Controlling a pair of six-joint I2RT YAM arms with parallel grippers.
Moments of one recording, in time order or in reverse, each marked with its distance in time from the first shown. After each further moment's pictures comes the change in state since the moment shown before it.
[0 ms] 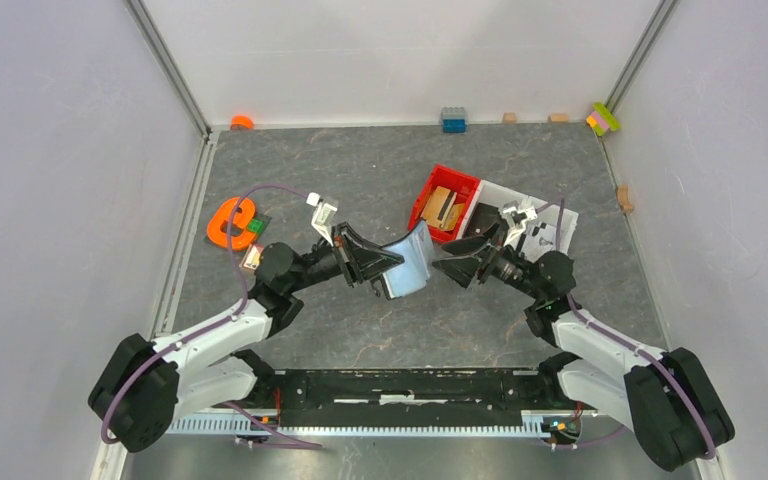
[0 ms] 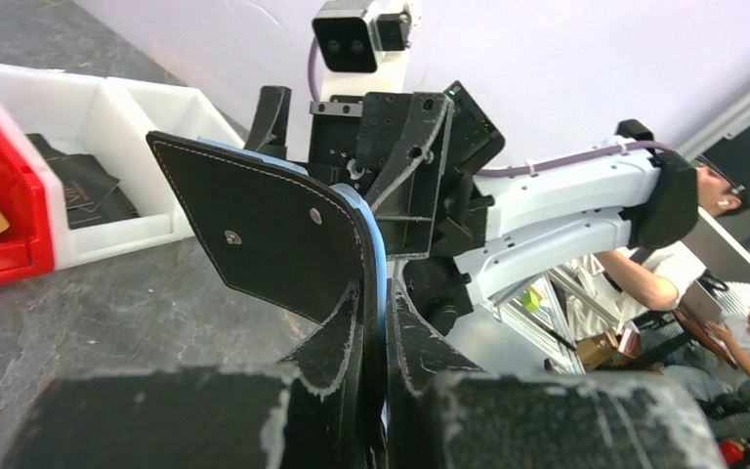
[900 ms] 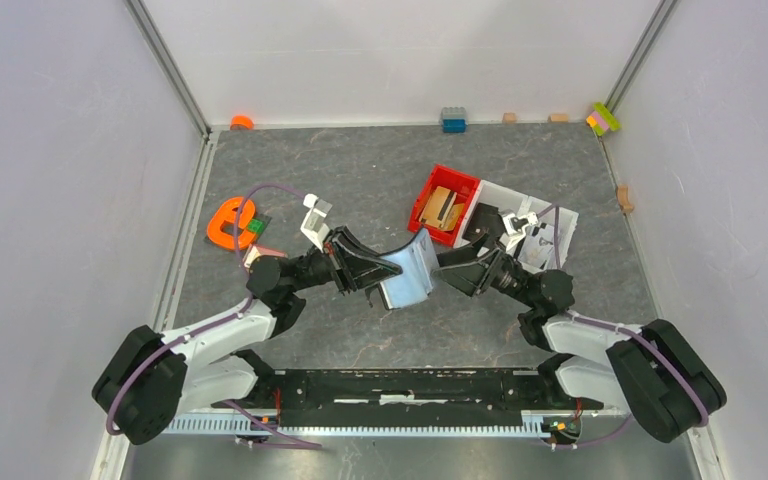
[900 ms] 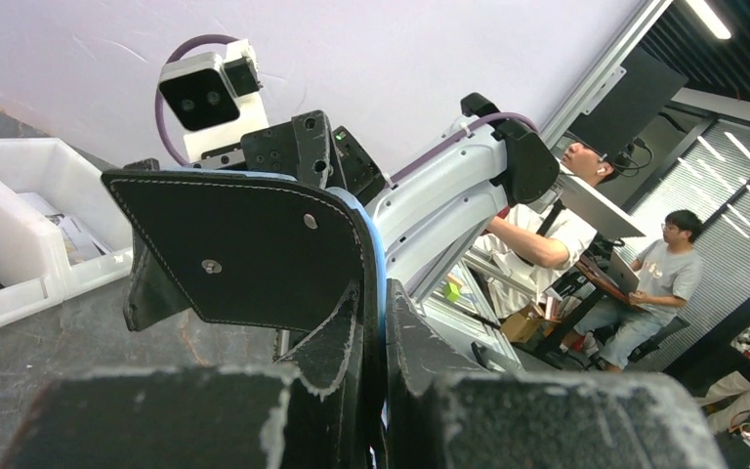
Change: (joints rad) left arm -0.011 0.045 -0.028 0.360 0.136 -0.184; right arm 0.073 0.125 -0.087 0.459 0.004 0.378
